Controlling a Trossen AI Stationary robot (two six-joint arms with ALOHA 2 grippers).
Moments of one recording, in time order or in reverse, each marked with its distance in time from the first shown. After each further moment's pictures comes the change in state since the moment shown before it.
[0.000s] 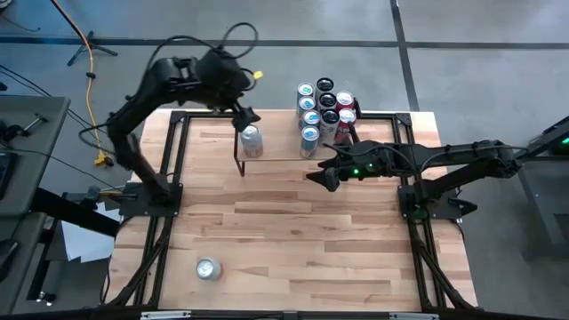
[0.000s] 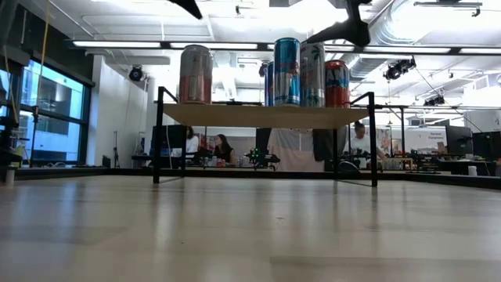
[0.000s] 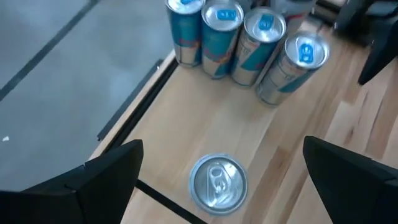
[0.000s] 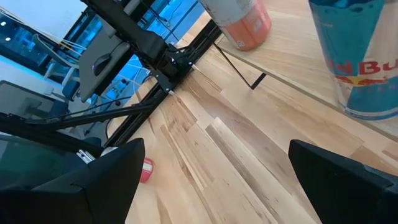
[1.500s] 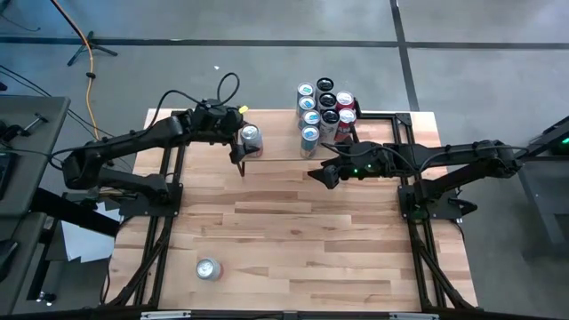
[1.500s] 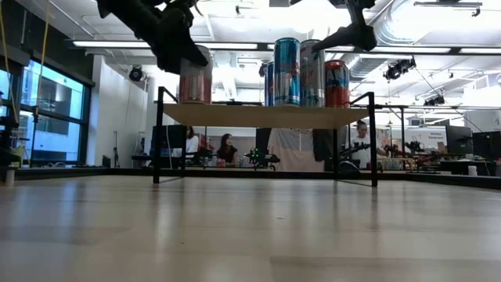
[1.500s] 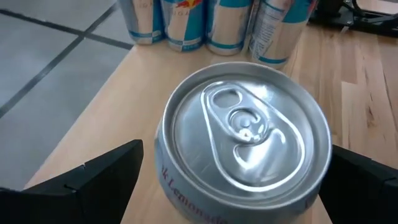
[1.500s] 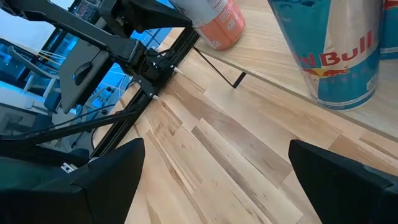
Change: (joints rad) left arm 0.073 -0.523 -1.310 1.061 0.212 0.194; right arm 0.000 0.000 0.000 -0.053 0.056 0.063
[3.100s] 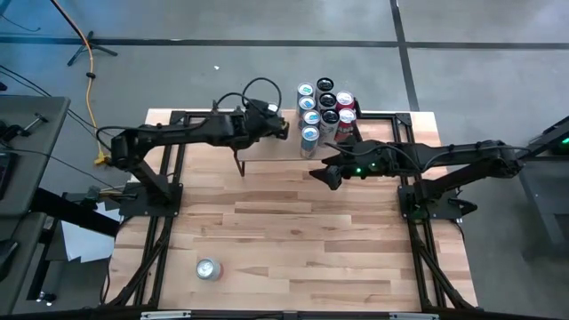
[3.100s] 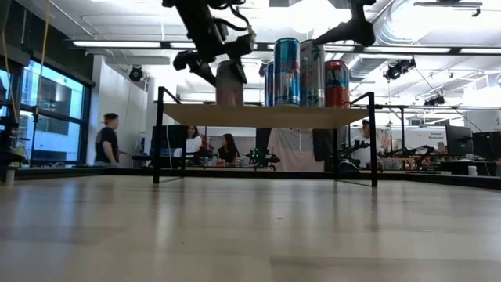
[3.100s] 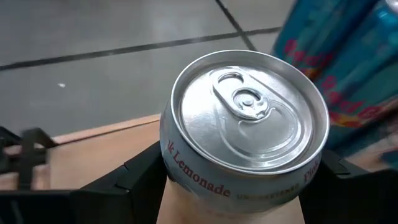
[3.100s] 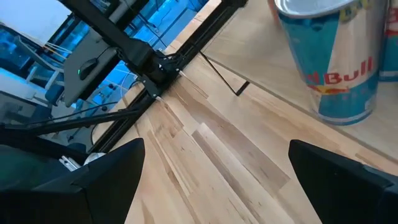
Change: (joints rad) left arm -0.208 0.477 0.429 -0.145 -0.795 -0.805; right arm 0.000 -0.023 0.000 0.008 0.001 -0.083
